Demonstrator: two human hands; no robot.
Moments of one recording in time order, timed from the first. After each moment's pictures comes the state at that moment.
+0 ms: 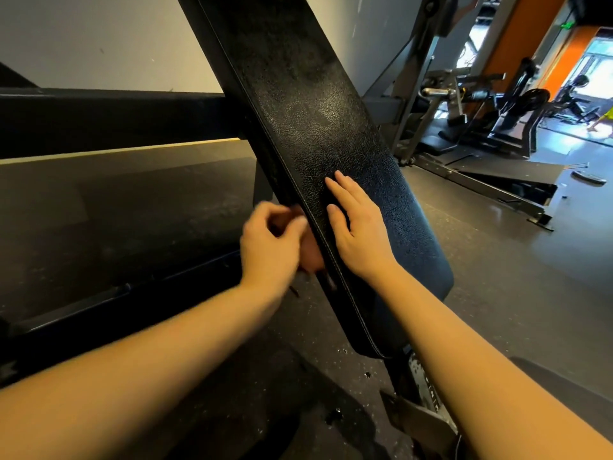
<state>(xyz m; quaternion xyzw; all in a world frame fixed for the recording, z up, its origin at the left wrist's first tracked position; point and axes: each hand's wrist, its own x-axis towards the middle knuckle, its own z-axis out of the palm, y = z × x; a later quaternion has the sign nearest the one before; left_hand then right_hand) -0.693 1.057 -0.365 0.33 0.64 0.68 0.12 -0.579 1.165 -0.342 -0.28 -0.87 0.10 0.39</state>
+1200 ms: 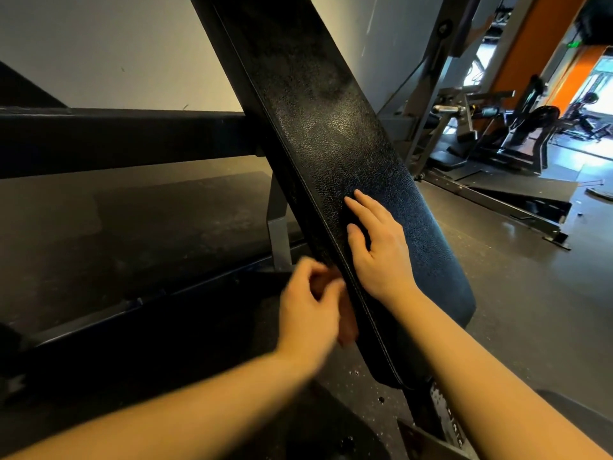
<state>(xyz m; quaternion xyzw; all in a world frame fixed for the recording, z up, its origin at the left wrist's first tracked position) -0.657 1.041 -0.393 0.38 0.62 0.66 0.18 -0.582 1.171 -0.348 -0.28 -0.85 0.08 0.43</state>
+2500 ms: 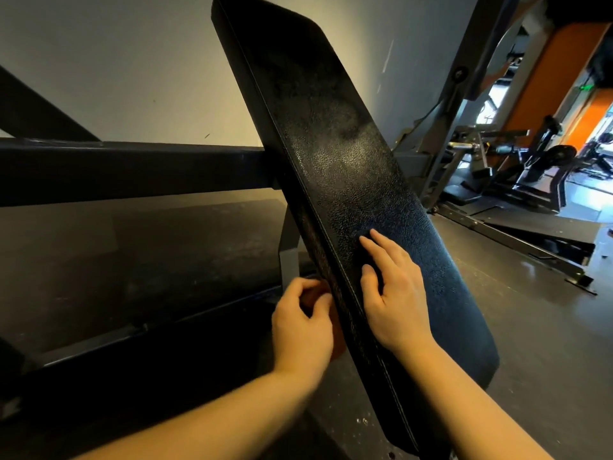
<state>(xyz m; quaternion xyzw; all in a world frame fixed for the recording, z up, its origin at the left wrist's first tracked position) -0.684 1.060 -0.388 0.30 0.62 0.71 0.15 -0.586 1.165 -0.347 -0.29 -0.85 0.06 0.44</state>
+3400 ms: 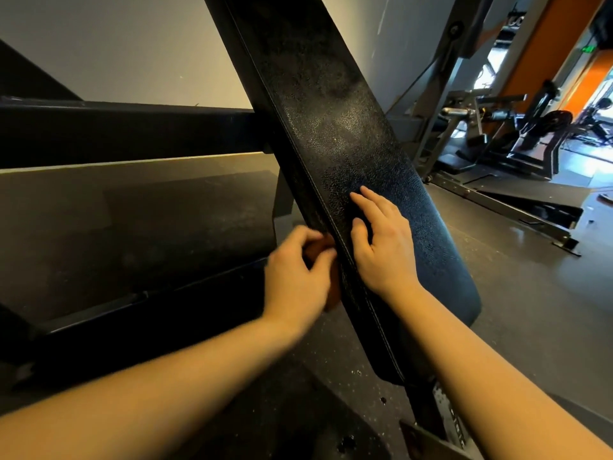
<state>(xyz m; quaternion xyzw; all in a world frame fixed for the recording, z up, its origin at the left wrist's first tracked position) -0.691 1.047 -0.374 0.42 0.63 0.64 0.08 -0.590 1.165 -0.343 -0.31 -0.85 0.06 0.43</state>
